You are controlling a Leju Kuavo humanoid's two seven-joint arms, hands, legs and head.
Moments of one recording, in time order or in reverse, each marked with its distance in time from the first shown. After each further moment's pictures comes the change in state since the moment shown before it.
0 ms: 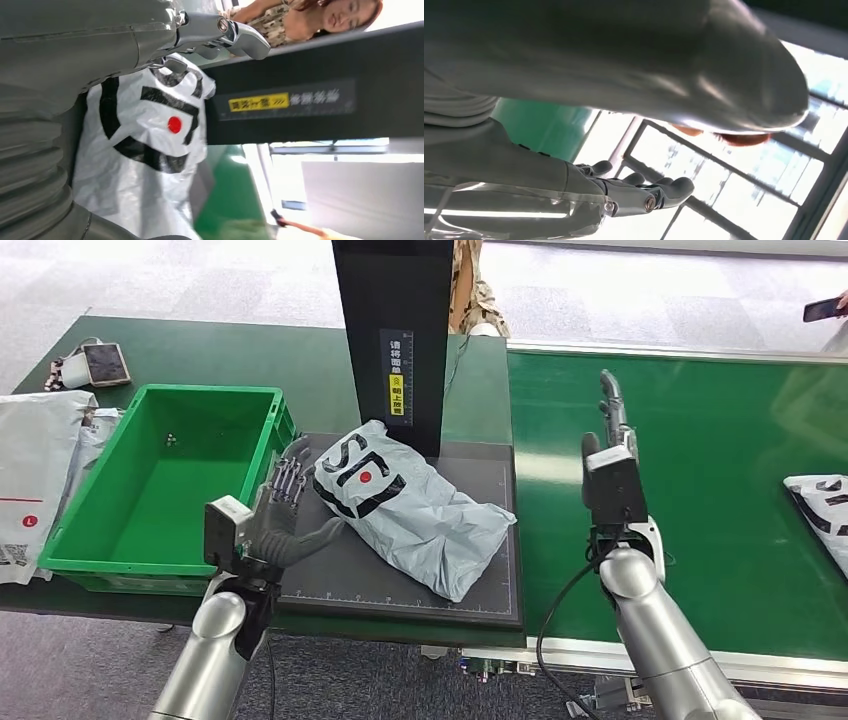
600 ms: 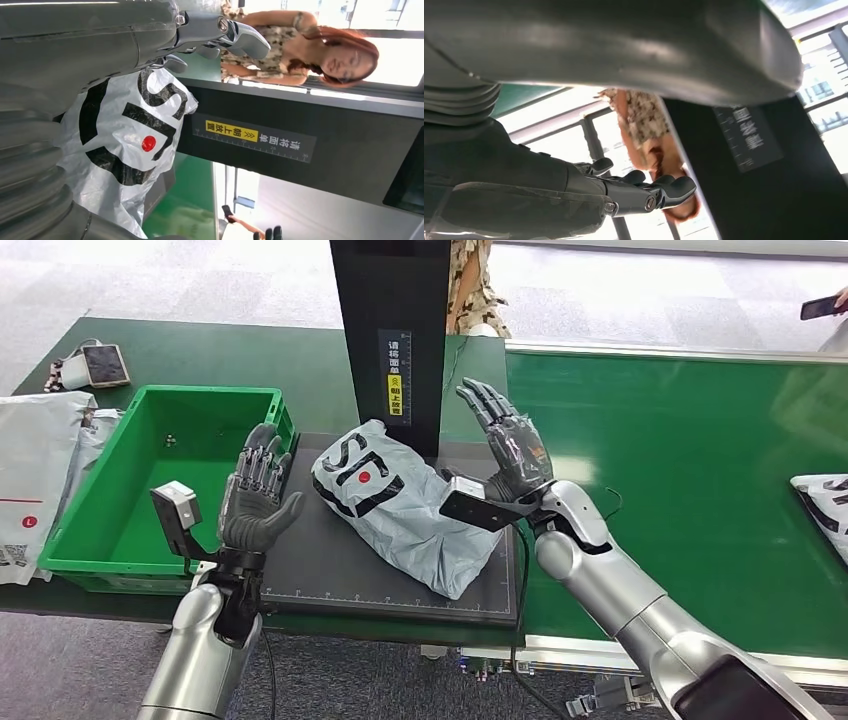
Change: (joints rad) left arm -0.022 -0.011 0.107 0.003 0.258 -0.063 0.034; right arm -0.299 0.002 0.454 0.285 0.416 -0.049 0.089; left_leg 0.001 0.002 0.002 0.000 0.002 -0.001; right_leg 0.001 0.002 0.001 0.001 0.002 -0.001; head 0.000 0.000
